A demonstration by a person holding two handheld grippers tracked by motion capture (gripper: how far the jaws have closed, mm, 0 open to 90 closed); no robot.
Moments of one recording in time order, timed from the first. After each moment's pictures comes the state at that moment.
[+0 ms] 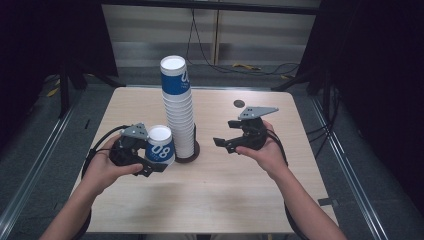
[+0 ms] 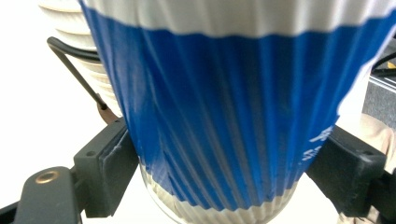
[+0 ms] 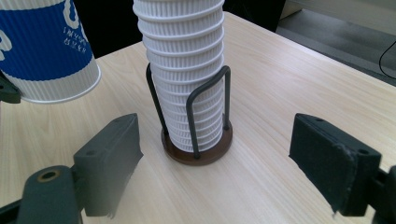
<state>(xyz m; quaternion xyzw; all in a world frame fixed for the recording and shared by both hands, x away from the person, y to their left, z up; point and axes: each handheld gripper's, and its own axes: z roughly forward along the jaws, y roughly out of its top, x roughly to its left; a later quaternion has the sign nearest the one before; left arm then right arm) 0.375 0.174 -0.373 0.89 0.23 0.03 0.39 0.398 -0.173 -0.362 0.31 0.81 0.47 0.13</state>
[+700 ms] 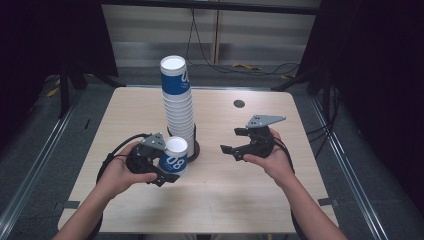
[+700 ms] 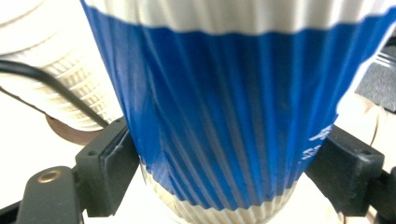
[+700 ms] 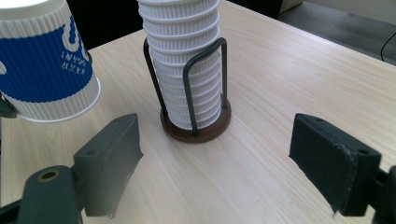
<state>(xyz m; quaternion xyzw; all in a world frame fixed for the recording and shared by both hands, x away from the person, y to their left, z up) 0.367 0.138 -0.388 0.92 0.18 0.01 0.36 0.385 -0.192 -0.379 0.32 0.81 0.47 0.13</state>
